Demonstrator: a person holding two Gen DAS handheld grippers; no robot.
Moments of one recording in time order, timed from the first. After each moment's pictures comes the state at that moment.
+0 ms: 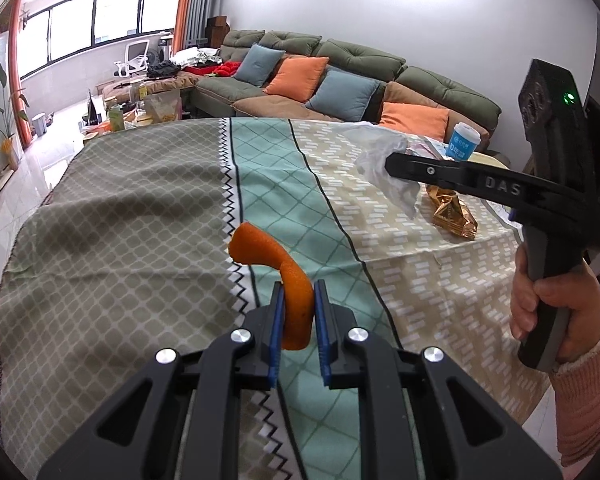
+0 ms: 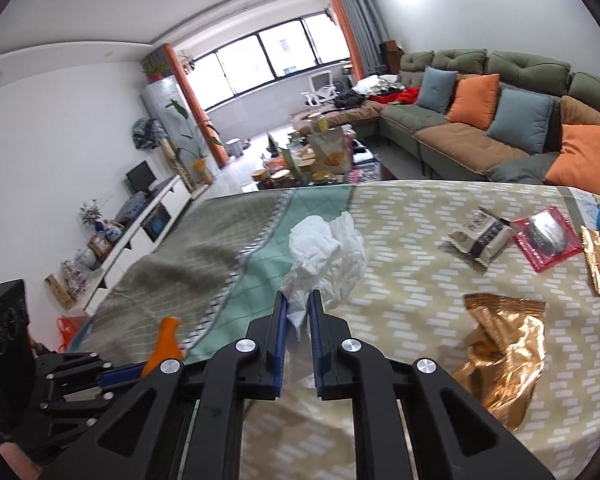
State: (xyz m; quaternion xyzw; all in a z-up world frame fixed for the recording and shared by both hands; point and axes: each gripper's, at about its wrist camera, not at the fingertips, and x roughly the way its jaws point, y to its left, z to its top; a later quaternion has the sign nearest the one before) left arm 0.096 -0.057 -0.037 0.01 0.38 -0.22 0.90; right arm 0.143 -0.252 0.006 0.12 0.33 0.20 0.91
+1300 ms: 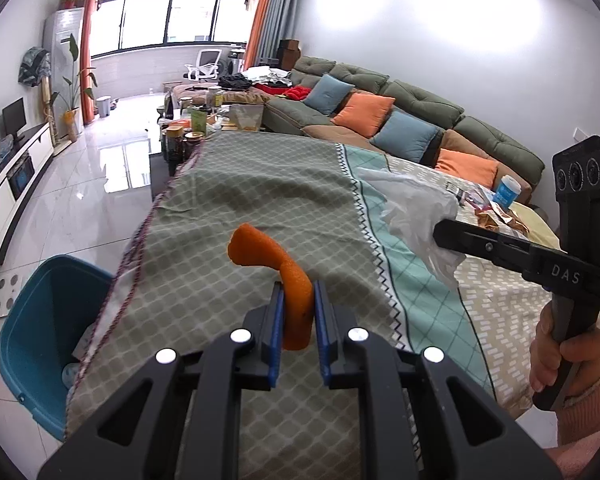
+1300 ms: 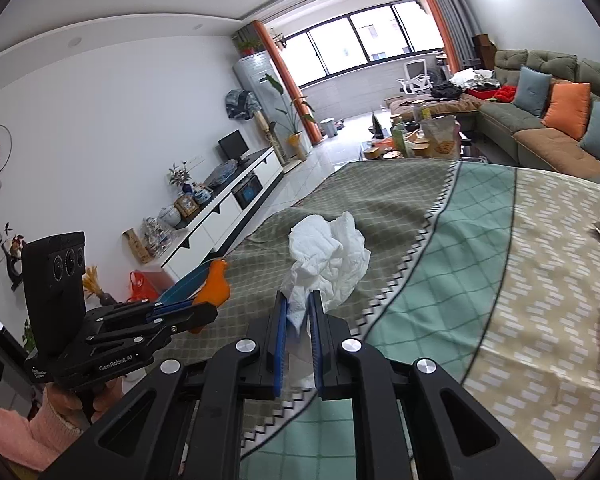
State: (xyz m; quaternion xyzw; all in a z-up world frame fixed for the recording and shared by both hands) left arm 0.034 0.064 -0.016 -0.05 0.35 -0.12 0.93; right arm 0.089 -0.144 0.012 0.10 0.33 0.36 0.87
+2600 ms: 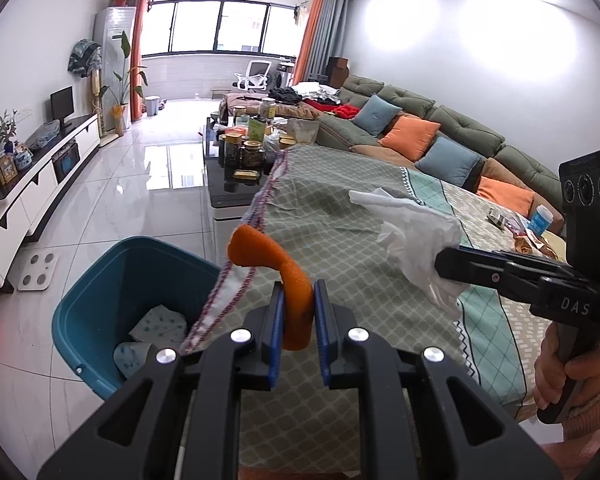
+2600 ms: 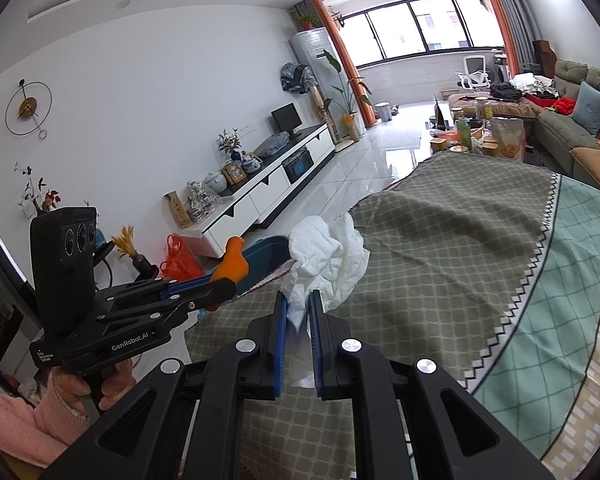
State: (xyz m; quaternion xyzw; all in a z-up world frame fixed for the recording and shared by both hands) left arm -0.007 0.133 -0.003 -0.08 0.33 -0.03 0.94; right arm 0.069 -0.050 0.014 0.05 0.34 0.44 0.83
